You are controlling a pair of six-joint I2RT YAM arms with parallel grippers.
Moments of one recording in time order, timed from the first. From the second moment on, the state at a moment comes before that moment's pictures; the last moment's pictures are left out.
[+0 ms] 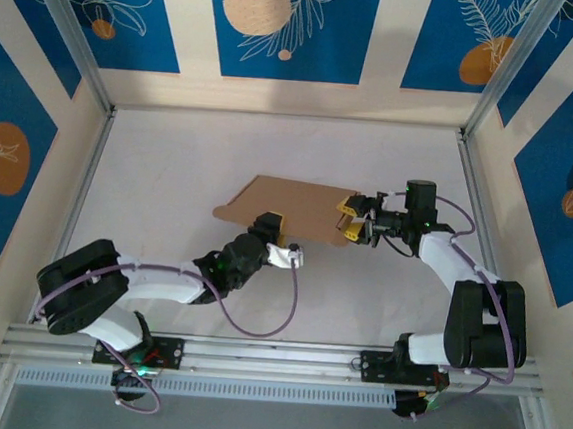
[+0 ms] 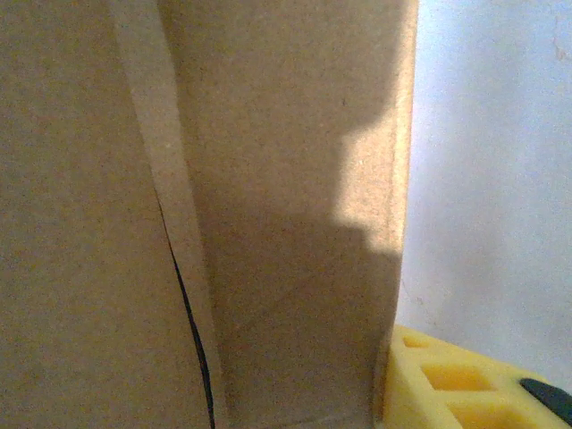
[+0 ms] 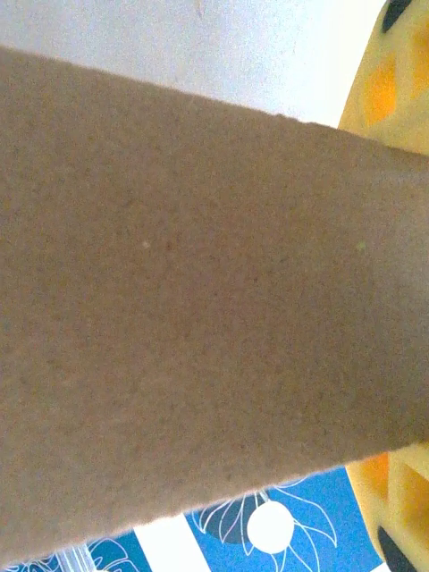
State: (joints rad) left arm -1.03 1.45 0.56 0.63 -0.49 1.15; right arm 0.07 1.36 0.73 -0.14 -1.07 1.23
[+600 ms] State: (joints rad) left arm -0.99 1.28 1.21 -0.68 -0.30 0.86; right arm 0.08 0.97 0.92 -0.71 -0.54 0.92
